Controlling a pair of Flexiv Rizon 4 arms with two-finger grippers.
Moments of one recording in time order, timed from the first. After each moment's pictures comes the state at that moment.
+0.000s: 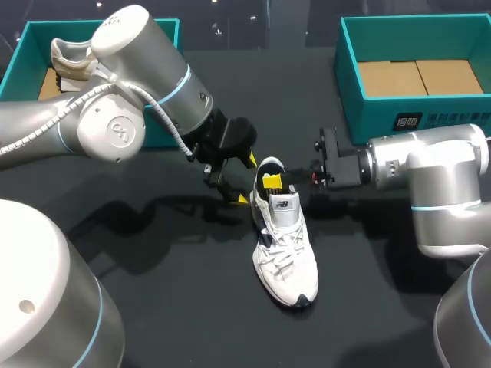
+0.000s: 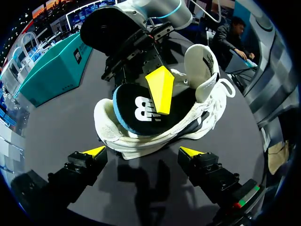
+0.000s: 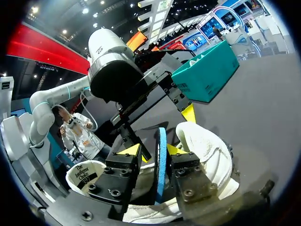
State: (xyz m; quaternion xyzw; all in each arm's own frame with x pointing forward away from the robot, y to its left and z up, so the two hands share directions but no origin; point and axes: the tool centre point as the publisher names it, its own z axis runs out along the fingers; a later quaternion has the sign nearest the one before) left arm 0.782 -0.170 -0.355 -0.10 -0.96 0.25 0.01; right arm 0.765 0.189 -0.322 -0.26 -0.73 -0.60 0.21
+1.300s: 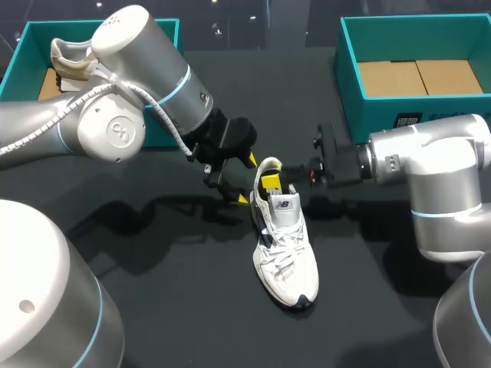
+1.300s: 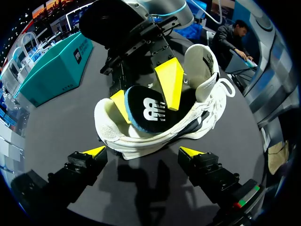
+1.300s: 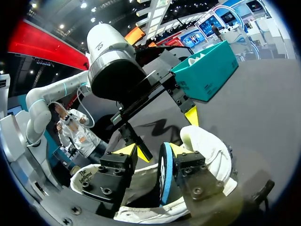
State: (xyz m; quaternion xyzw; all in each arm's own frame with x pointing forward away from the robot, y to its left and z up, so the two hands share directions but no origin) left arm 0.782 -0.170 -0.355 -0.10 -0.96 0.25 0.01; right arm 0.763 0.190 -0.318 -0.26 -0.74 -0.58 0.20
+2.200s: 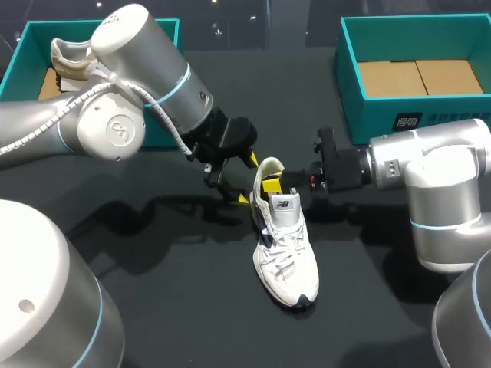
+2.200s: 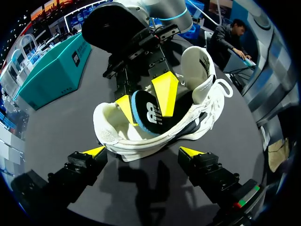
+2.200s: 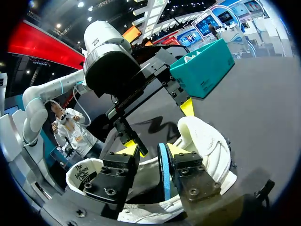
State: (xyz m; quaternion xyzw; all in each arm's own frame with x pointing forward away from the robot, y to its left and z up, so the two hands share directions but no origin) left arm 0.779 -0.172 -0.350 -0.12 -0.96 0.26 0.02; right arm 0.758 0.187 -0.324 -0.27 -0.75 -0.57 0.18
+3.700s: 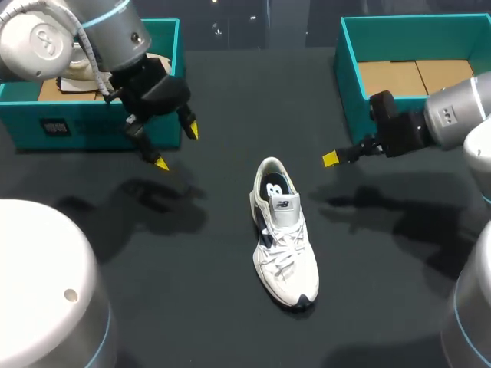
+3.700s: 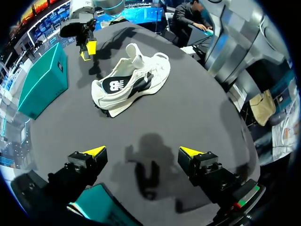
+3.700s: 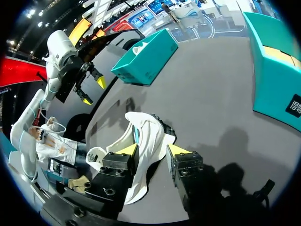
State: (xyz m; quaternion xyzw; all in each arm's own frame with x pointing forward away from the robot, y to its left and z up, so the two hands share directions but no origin) left arm 0.798 -0.038 -0.265 -0.27 -0.94 0.18 0.06; right arm 0.791 0.061 -0.300 -0.45 -0.78 -0.41 0.15
